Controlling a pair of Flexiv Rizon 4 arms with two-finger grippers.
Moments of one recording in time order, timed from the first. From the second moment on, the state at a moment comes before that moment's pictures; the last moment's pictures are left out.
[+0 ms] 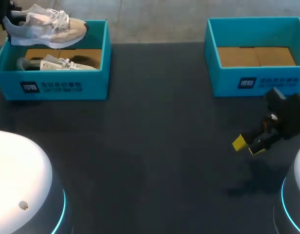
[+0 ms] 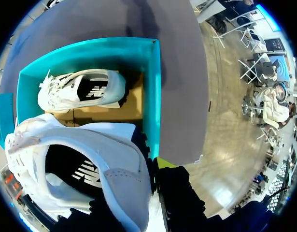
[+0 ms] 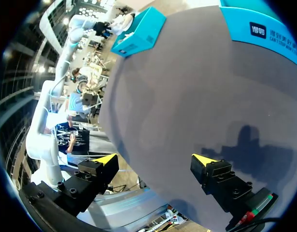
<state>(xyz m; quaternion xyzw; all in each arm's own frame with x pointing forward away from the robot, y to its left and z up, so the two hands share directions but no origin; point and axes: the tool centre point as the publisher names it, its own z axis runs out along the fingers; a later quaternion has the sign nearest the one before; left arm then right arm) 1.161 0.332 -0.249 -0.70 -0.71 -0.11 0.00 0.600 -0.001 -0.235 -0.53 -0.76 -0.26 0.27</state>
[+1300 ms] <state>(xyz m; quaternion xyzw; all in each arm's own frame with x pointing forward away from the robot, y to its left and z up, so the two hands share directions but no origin) 1.202 0.318 -0.309 -0.68 -0.72 -0.12 0.01 0.600 -0.001 -0.235 -0.53 -0.76 -0.26 0.27</state>
